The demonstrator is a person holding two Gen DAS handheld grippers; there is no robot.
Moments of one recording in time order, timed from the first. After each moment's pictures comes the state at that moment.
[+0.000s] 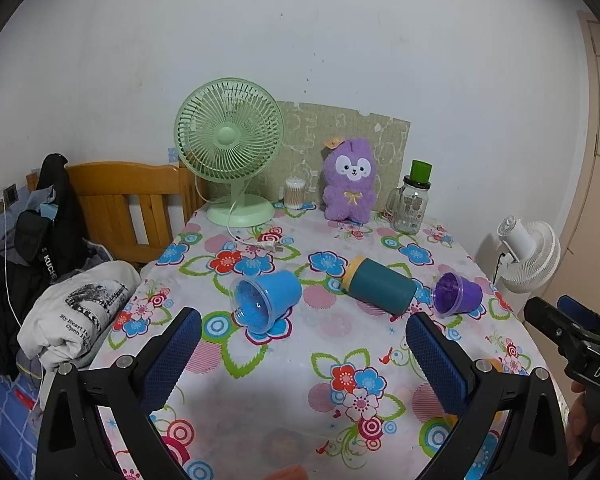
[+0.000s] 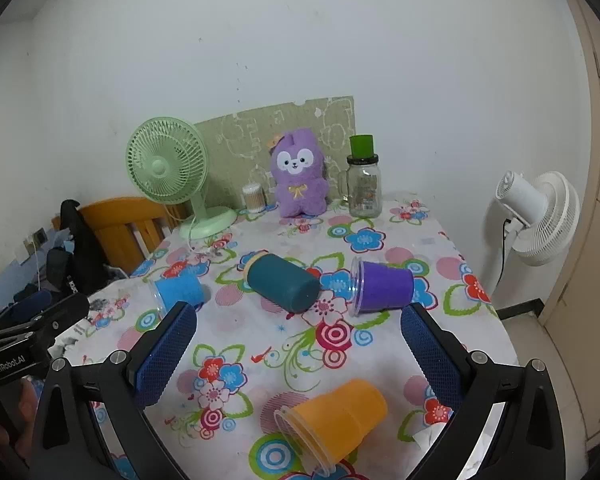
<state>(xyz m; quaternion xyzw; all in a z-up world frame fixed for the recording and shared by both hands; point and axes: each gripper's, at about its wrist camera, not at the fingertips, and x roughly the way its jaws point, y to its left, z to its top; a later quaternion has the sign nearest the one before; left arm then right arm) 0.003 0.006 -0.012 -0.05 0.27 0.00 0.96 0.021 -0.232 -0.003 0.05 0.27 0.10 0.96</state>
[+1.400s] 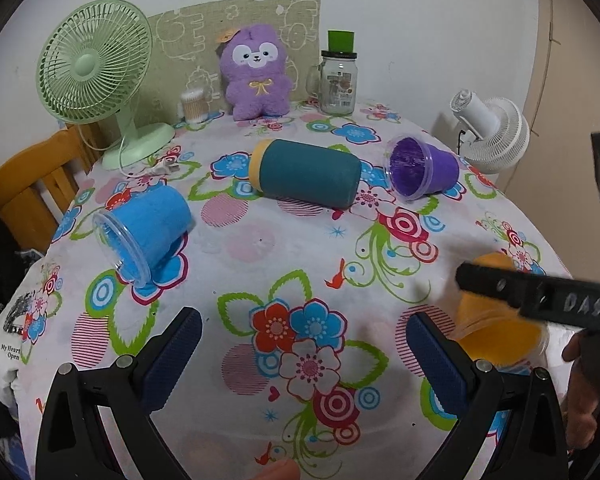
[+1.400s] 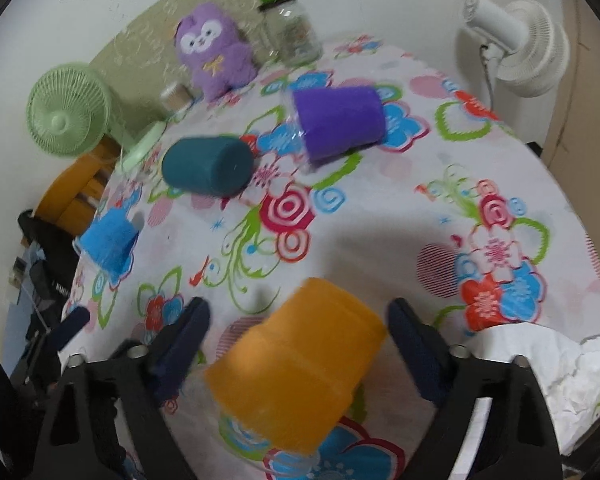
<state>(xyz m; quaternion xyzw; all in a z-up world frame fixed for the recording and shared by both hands) 0.073 -0.063 -0.105 0.05 0.40 -0.12 0.91 0.085 -0.255 -0.114 0.18 0.49 0.05 0.85</state>
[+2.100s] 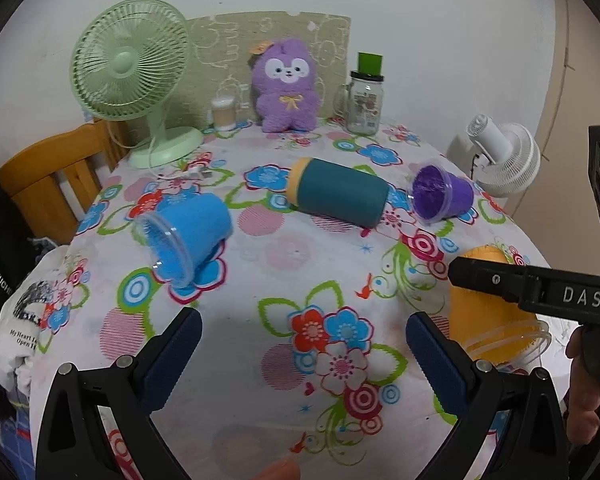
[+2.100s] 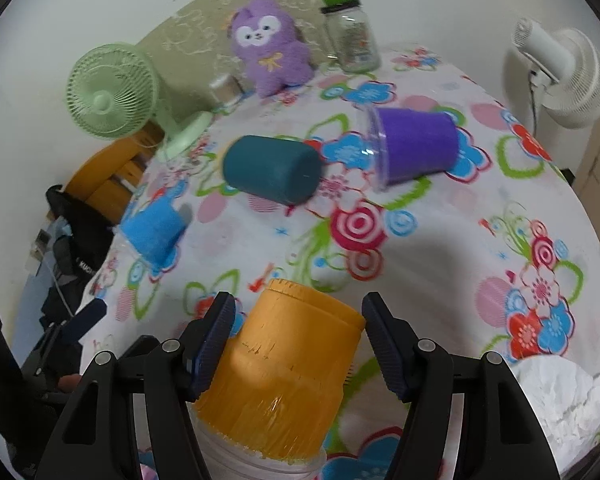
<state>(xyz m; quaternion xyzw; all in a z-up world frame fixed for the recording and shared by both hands) 0.062 -0.032 -0.085 0.02 0.39 -0.09 0.92 0.096 -0.220 -0.082 0.15 0.47 0.12 0.86</state>
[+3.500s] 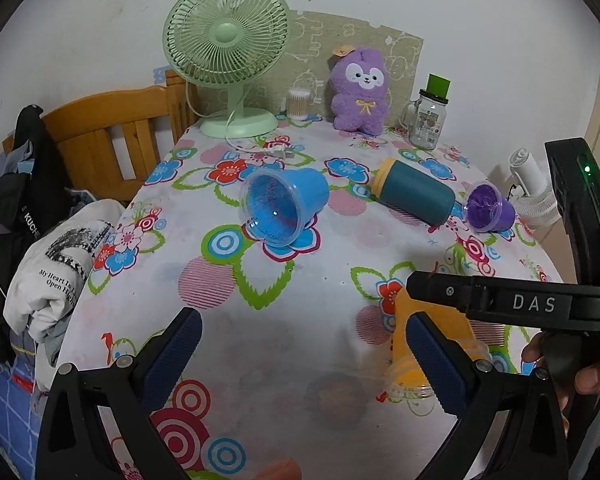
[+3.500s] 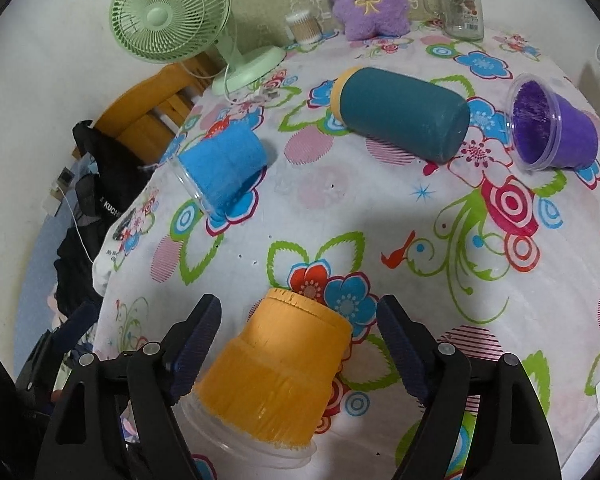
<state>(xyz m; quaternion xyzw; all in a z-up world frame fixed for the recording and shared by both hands) 0.031 0.044 -0.086 -0.04 0.39 -0.03 0.92 0.112 -0.127 -0.100 0.12 0.52 0.20 0.82</state>
